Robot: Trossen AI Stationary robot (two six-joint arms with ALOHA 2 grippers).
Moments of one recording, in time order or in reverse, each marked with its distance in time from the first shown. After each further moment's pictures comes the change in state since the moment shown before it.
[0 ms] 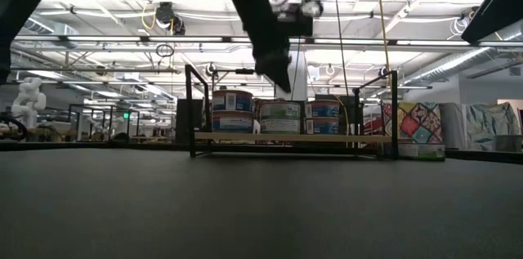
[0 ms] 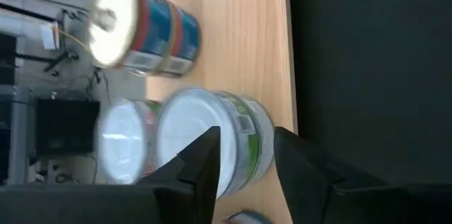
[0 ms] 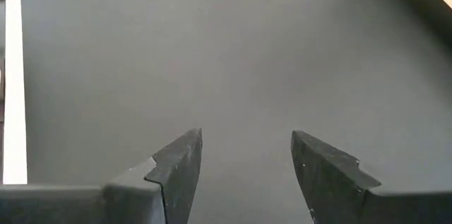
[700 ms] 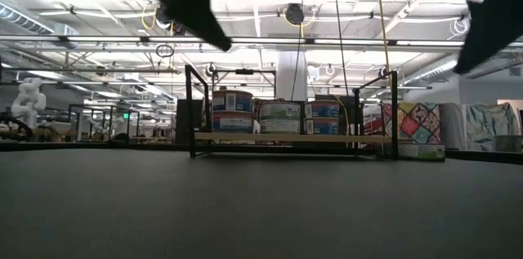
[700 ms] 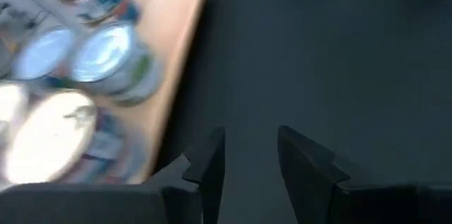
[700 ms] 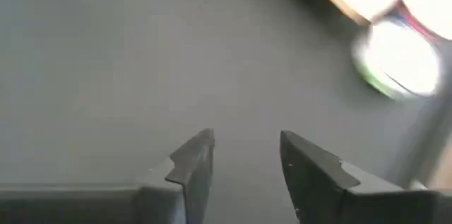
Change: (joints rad) left arm -0.288 -0.597 -0.687 0.284 0.045 -0.503; right arm -0.153 -0.019 0.009 -0.512 -0.078 0.384
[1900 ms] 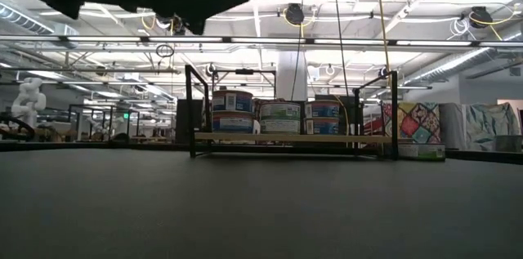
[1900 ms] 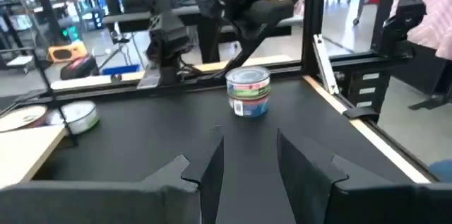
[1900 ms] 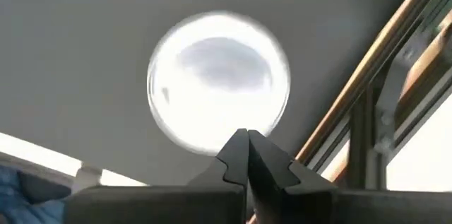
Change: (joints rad) left arm -0.155 0.126 -0.398 1.178 0.260 0.137; right arm 0.150 -0.122 0.033 0.038 -0.678 0.494
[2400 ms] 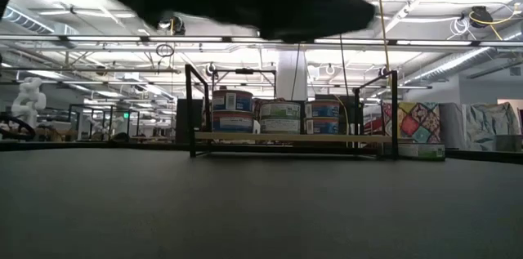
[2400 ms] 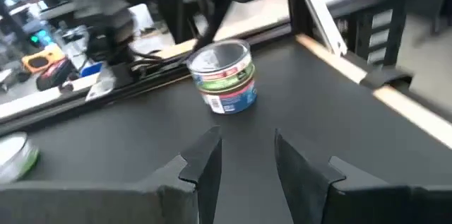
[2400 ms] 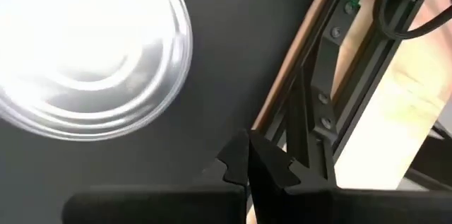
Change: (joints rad) left arm 0.007 0.467 0.501 -0.162 0.065 0.180; right arm 0.295 0.177 -0.003 -0.098 0.026 0.252
